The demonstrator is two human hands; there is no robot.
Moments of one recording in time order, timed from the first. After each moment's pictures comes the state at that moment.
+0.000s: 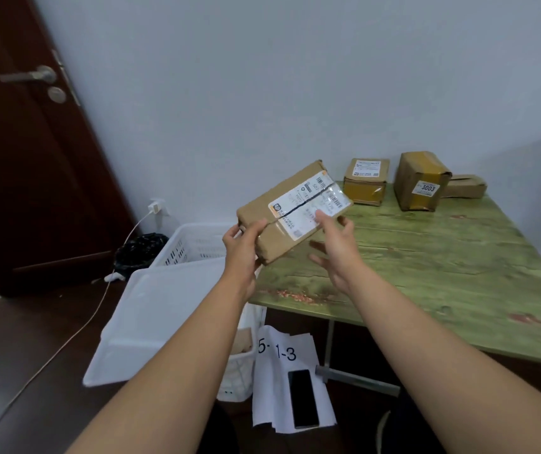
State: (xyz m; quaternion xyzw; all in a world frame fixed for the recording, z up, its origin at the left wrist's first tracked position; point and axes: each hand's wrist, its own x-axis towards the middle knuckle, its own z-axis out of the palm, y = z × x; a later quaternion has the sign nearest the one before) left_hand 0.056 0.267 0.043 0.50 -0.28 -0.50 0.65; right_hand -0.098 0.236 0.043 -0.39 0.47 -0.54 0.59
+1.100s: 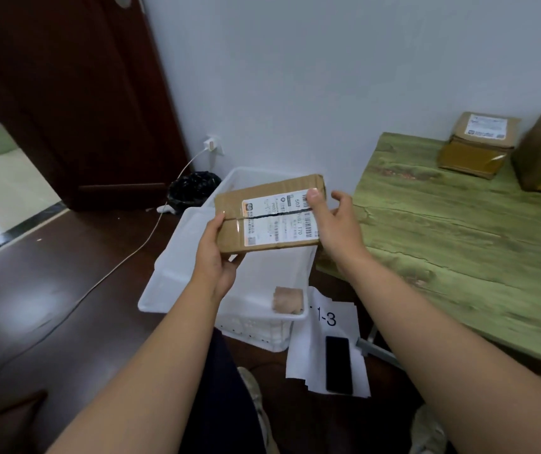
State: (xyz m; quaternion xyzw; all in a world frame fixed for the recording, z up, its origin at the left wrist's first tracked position) left_hand 0.211 0.312 -0.040 0.48 -0.13 -0.48 0.72; right_hand 0.031 0.233 -0.007 -0.60 0.51 -0.41 0.47
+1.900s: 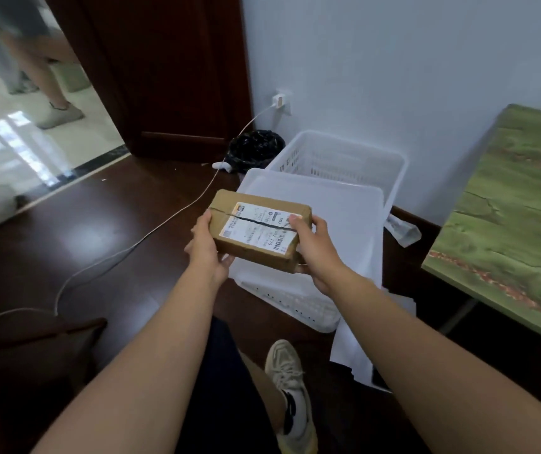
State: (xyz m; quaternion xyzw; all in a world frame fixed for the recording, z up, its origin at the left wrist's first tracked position) left_hand 0.342 0.370 -0.097 0.56 0.12 -0.37 0.73; right_hand 0.186 0.282 -0.096 -0.50 0.45 -0.22 0.71
